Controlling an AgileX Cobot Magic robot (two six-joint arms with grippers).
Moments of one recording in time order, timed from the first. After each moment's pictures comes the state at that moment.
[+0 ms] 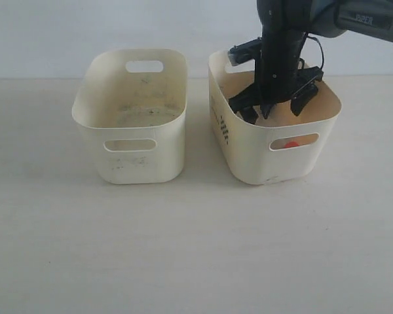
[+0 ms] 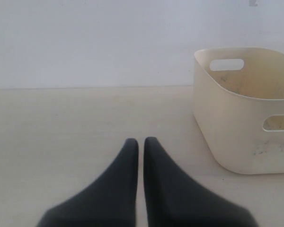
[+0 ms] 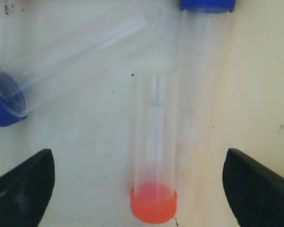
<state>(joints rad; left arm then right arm) -0.01 0.00 0.00 0.03 0.21 -0.03 0.27 2.31 -2.00 -0.15 1.19 0.03</state>
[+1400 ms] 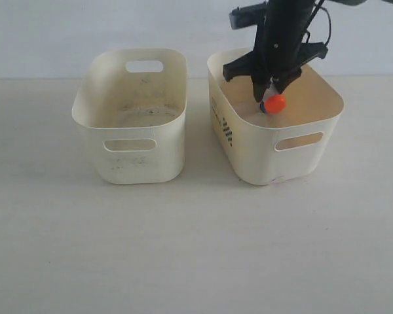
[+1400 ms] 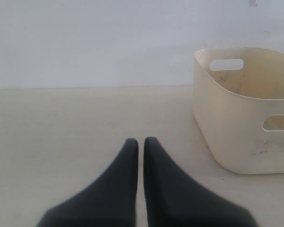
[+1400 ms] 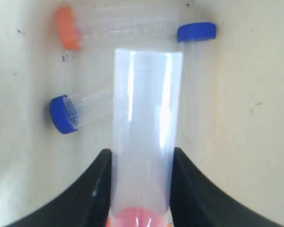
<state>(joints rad) -0.01 0.00 0.00 0.03 0.21 -0.03 0.27 2.19 -2.00 -0.09 1.18 0.09</state>
